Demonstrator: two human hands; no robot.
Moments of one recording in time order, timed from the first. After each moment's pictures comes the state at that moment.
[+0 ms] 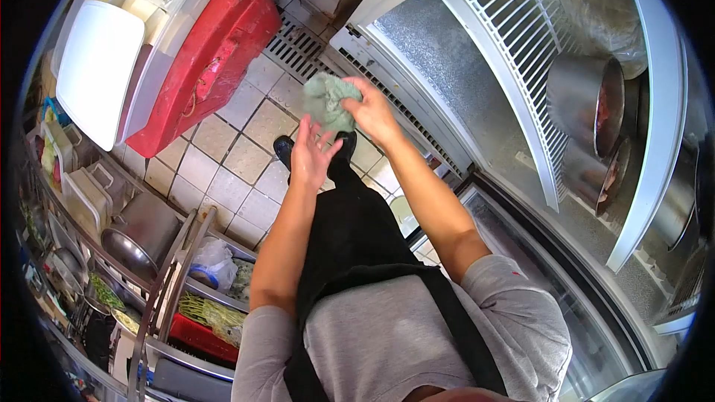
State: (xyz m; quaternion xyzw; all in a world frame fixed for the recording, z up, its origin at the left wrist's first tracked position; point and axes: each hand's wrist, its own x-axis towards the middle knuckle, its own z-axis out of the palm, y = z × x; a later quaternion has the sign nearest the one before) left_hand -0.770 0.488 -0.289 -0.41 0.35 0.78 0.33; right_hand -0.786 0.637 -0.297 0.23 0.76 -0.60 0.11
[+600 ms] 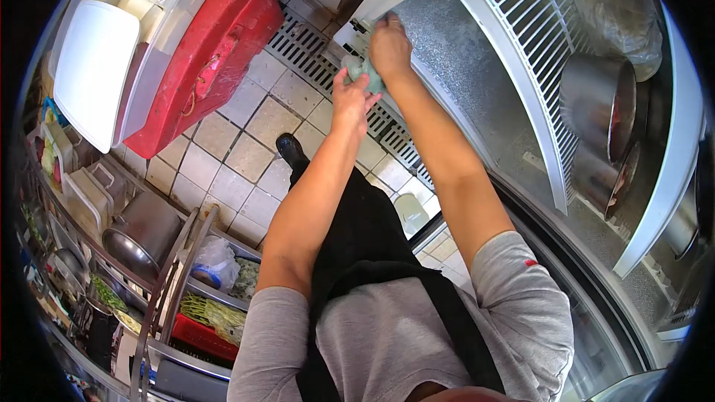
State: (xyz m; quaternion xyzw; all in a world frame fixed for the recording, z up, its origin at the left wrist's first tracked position) left_hand -0.816 0.577 -0.320 -0.33 0.43 0.77 0.34; right_hand -0.872 0.698 -0.354 0.14 0.99 -0.06 -0.03
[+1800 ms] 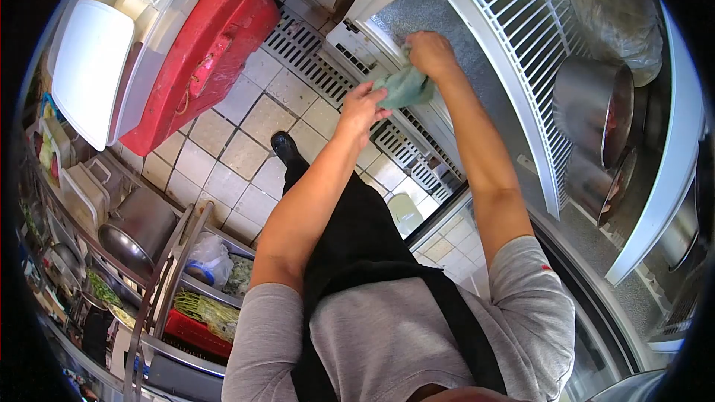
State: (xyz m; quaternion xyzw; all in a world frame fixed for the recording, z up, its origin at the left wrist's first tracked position) left_hand -0.803 0.593 -0.298 -0.28 0.45 0.72 0.45; right_hand -0.858 0.776 -0.307 0.09 0.96 -0.08 0.24
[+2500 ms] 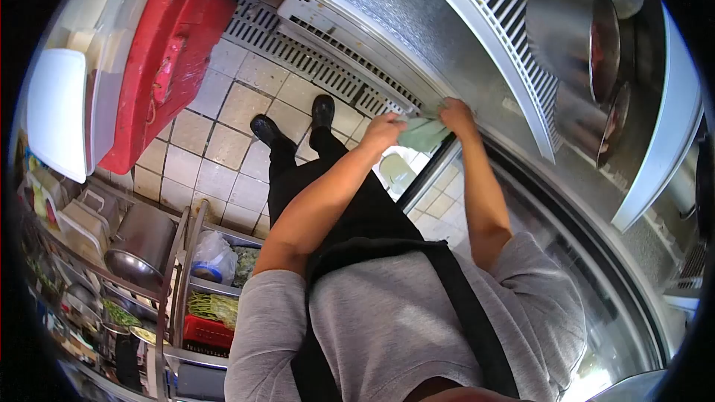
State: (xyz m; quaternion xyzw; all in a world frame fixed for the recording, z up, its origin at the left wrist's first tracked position) left_hand -0.666 0.625 -0.320 -0.14 0.47 0.53 0.69; right_hand -0.575 0.832 -0.323 0.43 0.81 -0.21 0.33
